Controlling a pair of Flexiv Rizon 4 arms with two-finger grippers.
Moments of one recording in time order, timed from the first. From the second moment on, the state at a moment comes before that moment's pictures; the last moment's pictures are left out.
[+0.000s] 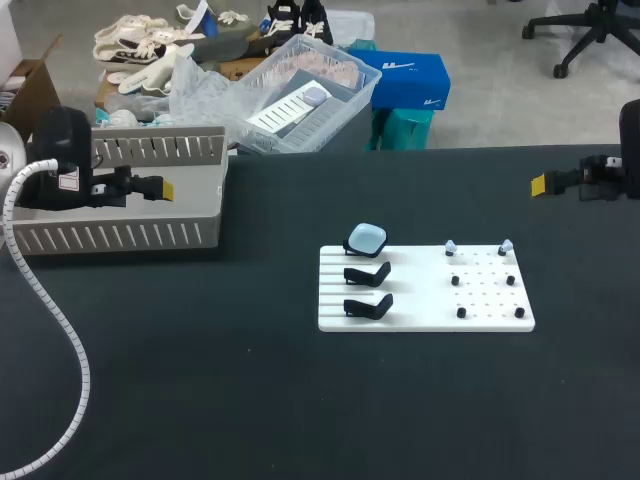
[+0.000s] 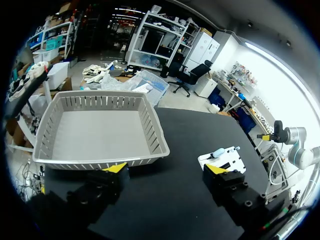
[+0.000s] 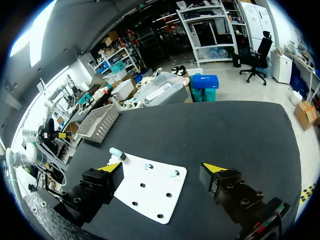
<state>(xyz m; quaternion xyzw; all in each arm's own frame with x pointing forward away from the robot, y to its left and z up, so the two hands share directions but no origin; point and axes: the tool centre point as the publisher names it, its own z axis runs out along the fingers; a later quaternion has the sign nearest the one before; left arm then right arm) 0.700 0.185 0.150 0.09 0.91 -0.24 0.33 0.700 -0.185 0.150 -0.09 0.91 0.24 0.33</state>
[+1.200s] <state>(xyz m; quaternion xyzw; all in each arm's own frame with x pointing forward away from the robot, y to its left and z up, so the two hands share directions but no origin) 0.701 0.161 0.167 0.20 0.88 -0.25 0.35 0.700 -0.185 0.150 -0.09 0.91 0.24 0.33</state>
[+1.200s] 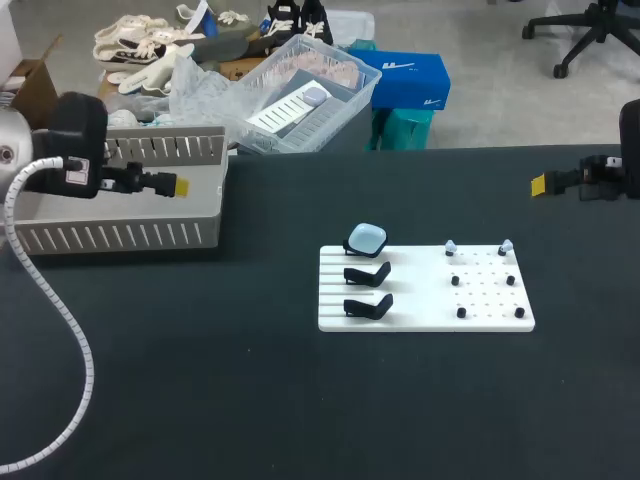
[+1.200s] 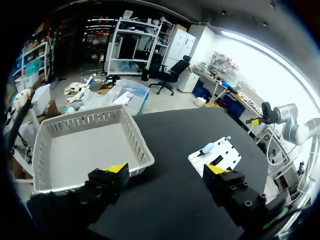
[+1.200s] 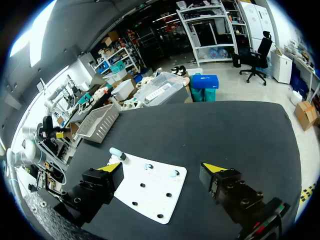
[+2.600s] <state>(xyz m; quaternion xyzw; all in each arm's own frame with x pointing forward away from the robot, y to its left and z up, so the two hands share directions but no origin) 0.715 0.059 0.143 0.60 0.64 -0.33 0.35 0.700 -0.185 0.150 -0.09 0.91 0.24 0.33</state>
